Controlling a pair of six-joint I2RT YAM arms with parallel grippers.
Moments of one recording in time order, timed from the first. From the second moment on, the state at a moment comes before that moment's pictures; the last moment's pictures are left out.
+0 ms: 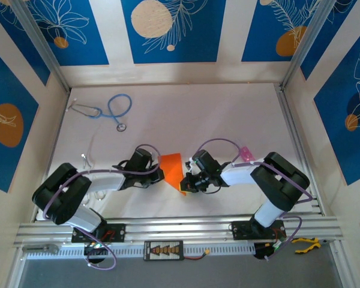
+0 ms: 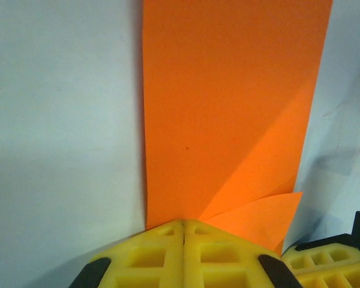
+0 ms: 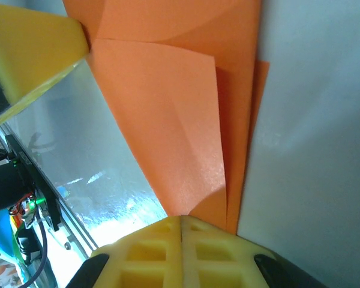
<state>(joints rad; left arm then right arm) -0.64 1.49 0.50 0.08 0.28 -0.94 0.77 1.62 0.58 0.04 -0.58 0.83</state>
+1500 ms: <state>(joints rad) -0.71 1.54 0.51 0.18 0.30 -0.93 0.81 1.68 0.76 -0.10 -0.60 0.76</state>
